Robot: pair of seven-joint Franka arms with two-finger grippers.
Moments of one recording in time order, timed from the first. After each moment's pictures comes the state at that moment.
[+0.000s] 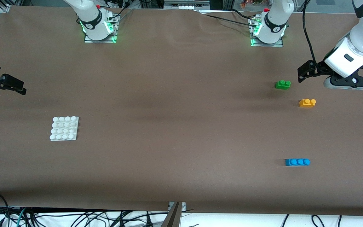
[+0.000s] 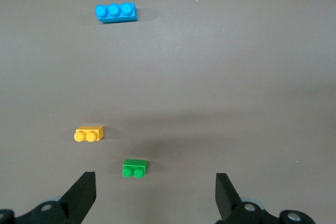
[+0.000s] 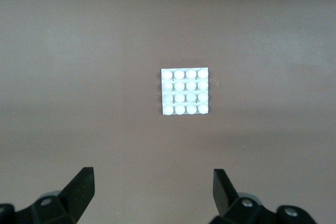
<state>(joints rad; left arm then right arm) -0.04 0.00 -0.09 -1.65 0.01 1.60 -0.09 0.08 0.16 -0.14 -1.44 0.00 1.60 -0.07</state>
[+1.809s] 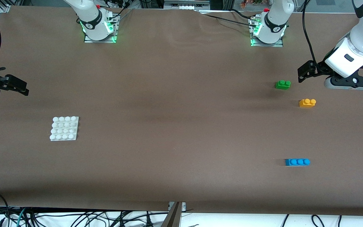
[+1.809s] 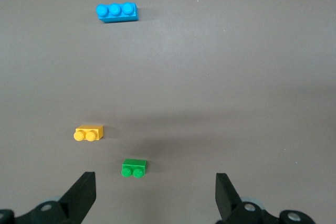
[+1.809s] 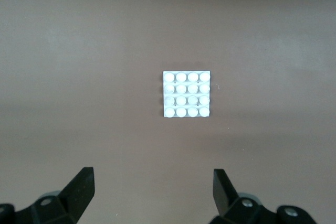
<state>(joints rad) -0.04 0.00 -0.09 -1.65 0.01 1.60 -0.10 0.08 0.16 -0.12 -1.44 -0.01 1.60 -0.07</state>
